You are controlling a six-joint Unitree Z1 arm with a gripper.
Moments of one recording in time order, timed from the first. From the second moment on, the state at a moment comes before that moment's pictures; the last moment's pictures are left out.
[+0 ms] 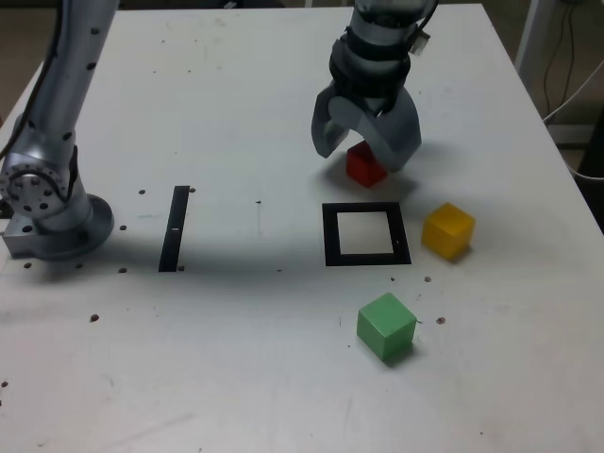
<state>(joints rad) 0.16 2.10 -1.54 1.13 0.25 0.73</state>
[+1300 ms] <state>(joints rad) 0.14 2.13 -1.55 1.12 0.30 0.65</state>
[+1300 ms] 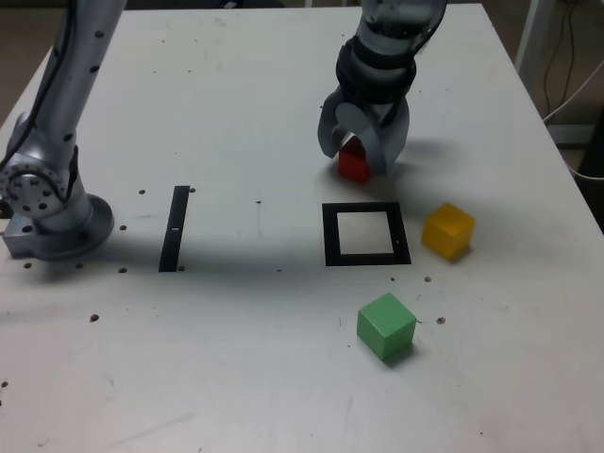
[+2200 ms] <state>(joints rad) 0.14 2.05 -1.60 1.22 0.21 0.52</state>
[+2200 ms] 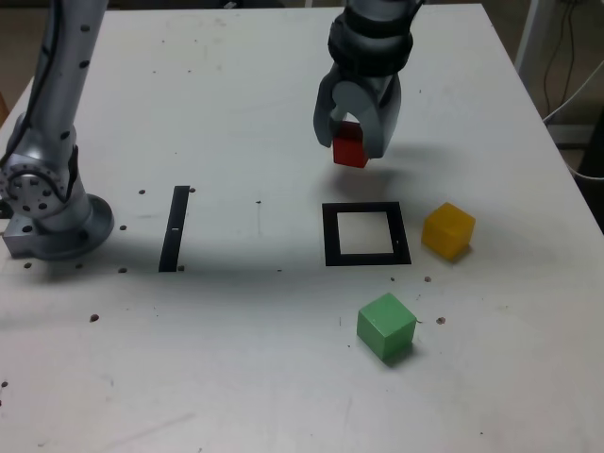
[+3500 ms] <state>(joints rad) -0.07 2.00 -1.60 1.32 0.10 0.00</state>
